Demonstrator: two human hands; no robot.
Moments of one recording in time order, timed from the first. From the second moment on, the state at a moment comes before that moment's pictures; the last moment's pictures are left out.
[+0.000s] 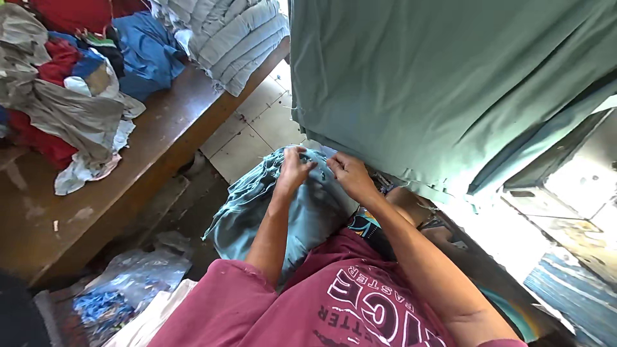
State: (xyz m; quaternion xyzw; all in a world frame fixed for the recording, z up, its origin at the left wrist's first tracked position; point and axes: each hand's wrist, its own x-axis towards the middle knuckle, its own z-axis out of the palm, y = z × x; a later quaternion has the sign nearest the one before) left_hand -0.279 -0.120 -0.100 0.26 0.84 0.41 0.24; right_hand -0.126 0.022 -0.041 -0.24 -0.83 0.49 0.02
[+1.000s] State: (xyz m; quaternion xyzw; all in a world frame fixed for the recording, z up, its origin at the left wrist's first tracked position) left_hand -0.248 -0.180 -0.120 0.33 0.69 0.54 0.35; right_hand -0.131 0.025 -0.048 -0.18 -0.82 0.54 -0.07
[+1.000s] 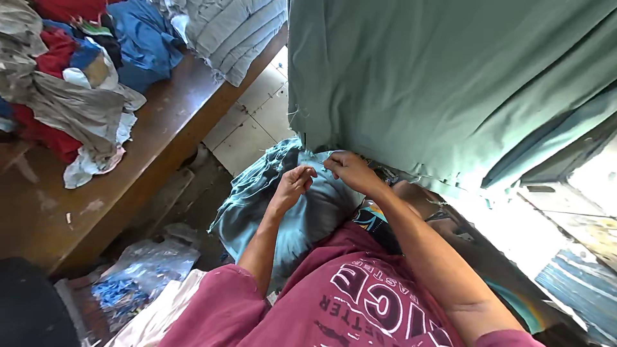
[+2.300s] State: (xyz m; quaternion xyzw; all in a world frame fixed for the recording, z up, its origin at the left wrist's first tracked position) left_hand -0.265 -0.066 -0.138 0.22 0.58 0.67 0.41; right_hand -0.091 0.030 -0.062 -0.25 -0.79 0.56 0.02
